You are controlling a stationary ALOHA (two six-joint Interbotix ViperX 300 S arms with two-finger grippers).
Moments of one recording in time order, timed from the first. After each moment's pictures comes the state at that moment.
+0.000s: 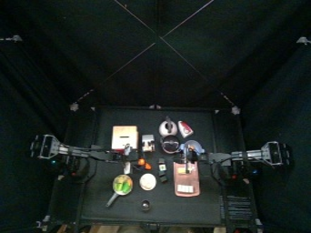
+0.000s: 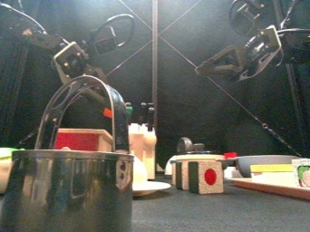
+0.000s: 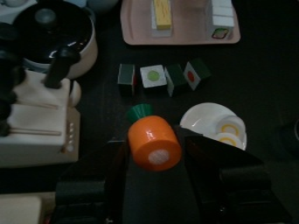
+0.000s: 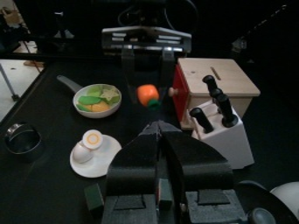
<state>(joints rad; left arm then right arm) 0.02 -0.19 0.86 0.01 -0.03 0.00 -0.10 -0.44 1.07 -0.14 -0.52 0.02</state>
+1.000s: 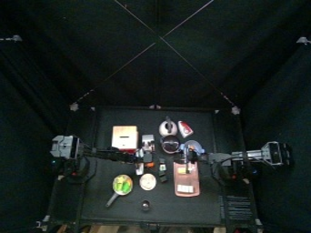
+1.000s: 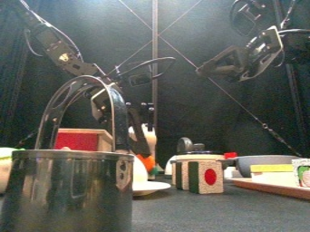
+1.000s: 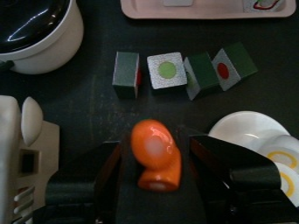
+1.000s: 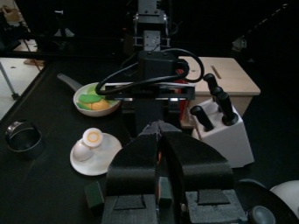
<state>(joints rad) 0.05 0.12 0.68 0.02 -0.04 0.00 -0.09 -0.44 1.08 -0.15 -0.52 0.02</state>
